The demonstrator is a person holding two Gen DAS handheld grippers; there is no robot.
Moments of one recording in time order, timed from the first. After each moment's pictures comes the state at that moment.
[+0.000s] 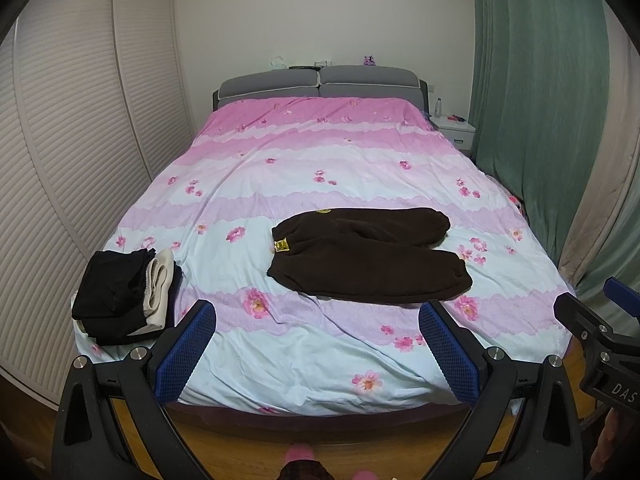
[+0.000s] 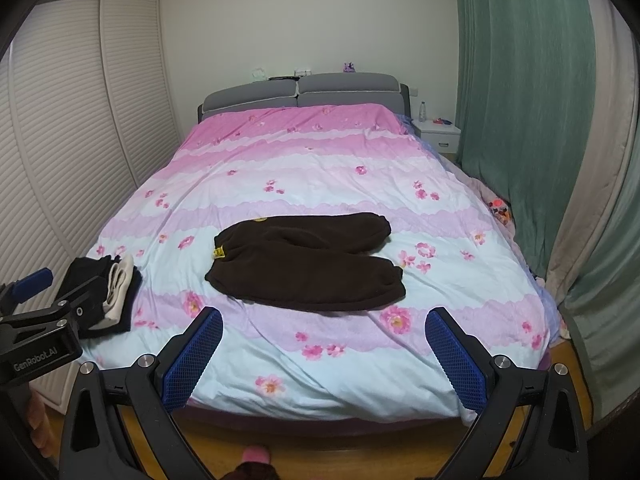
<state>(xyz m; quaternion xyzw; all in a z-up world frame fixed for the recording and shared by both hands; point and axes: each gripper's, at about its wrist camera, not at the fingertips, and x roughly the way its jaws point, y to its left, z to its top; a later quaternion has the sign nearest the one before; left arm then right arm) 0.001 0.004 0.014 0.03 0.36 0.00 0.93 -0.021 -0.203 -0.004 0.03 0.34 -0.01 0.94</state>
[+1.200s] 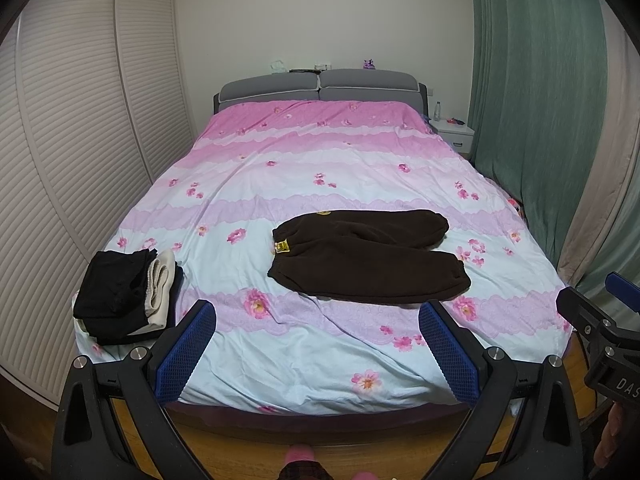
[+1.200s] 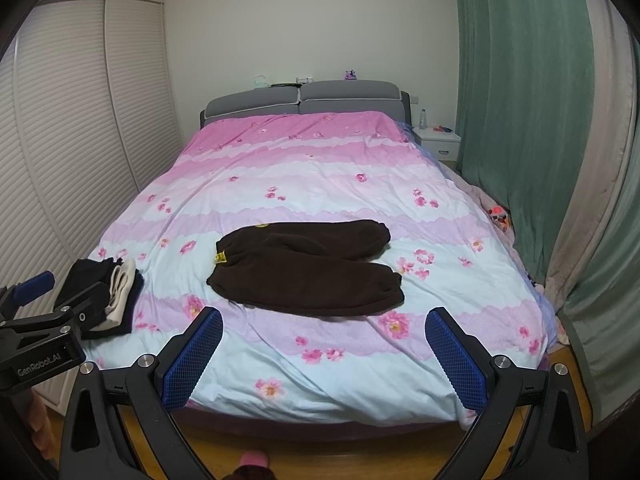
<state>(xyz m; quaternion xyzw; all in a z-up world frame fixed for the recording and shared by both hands) -0.002 0.000 0.014 0.03 0.35 0.00 0.94 -0.028 -0.208 0.003 0.03 0.33 0.00 0.94</state>
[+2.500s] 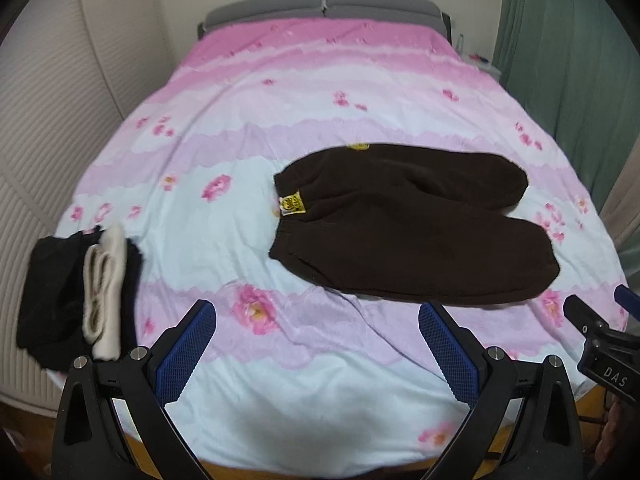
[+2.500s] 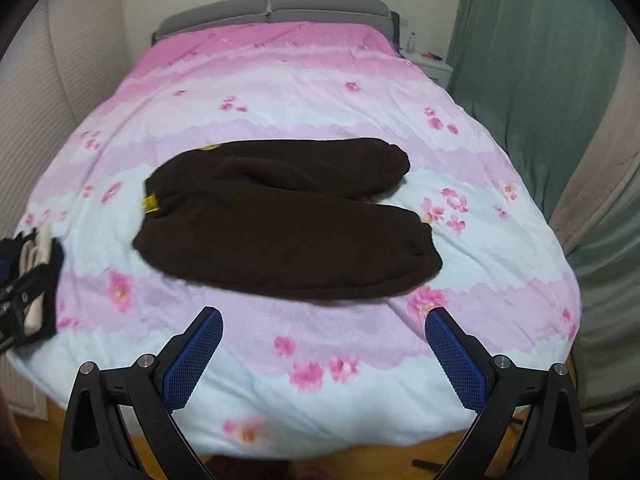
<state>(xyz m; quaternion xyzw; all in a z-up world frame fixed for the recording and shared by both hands) 0.235 0.066 -0.171 0.03 0.47 0.00 0.88 0.189 -0.163 -0.171 0.00 0.47 -0.07 0.88</state>
